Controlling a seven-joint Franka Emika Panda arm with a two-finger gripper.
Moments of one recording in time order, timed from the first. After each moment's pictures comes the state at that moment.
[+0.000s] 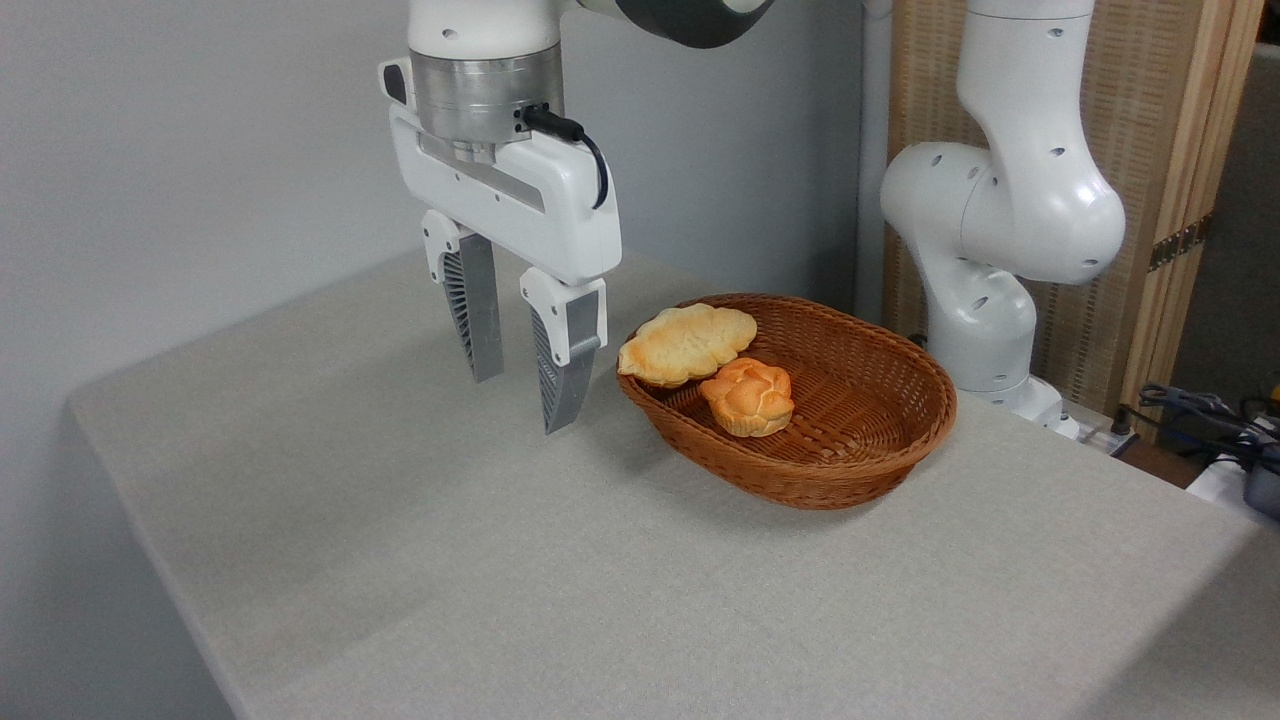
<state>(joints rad) -0.01 -0.10 -0.01 -1.82 -0.08 1.81 0.74</state>
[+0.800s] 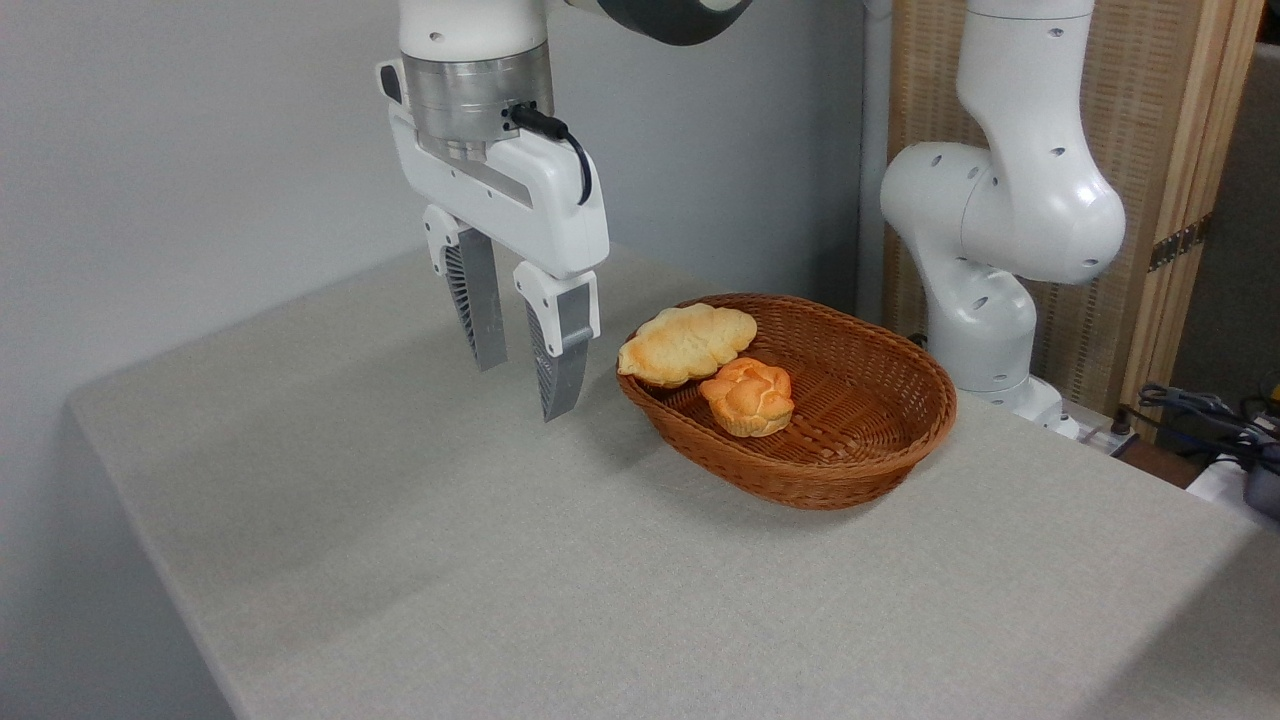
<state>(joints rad) -0.01 -0.10 -0.04 -1.82 -0.08 1.78 0.74</state>
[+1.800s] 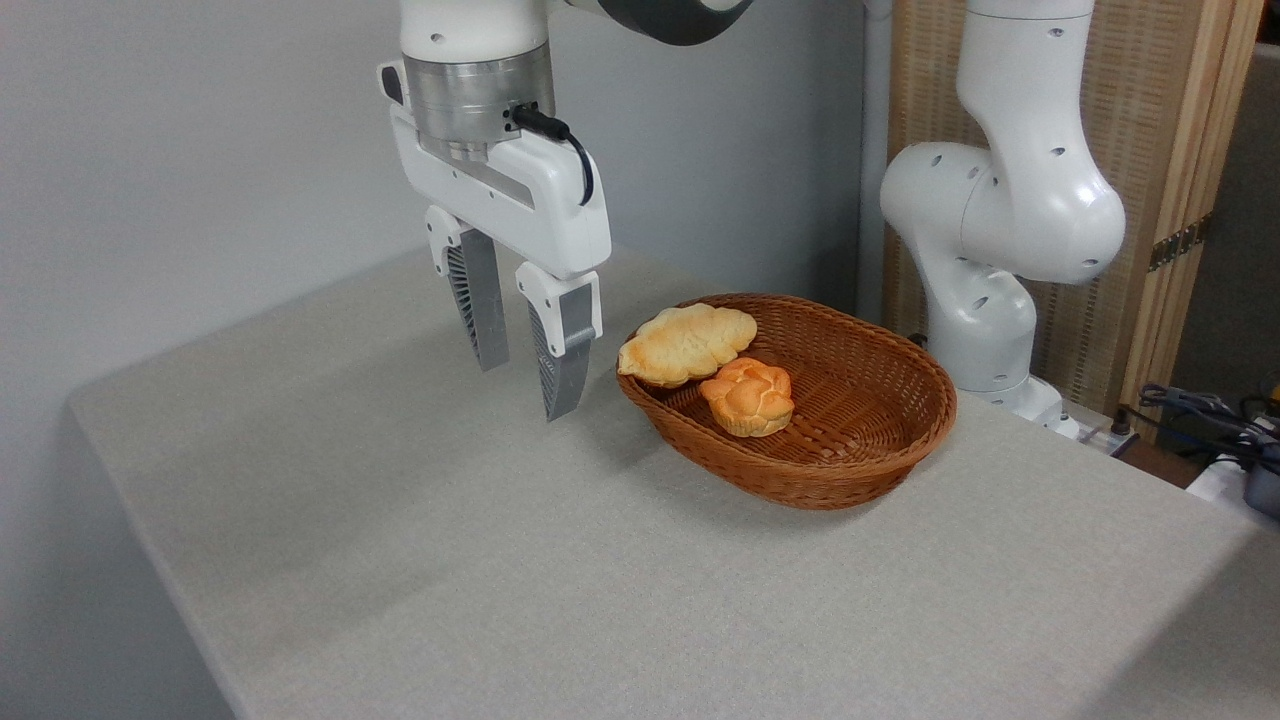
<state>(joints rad) 0.00 -0.10 -0.04 -1.82 -0.08 1.77 0.74</state>
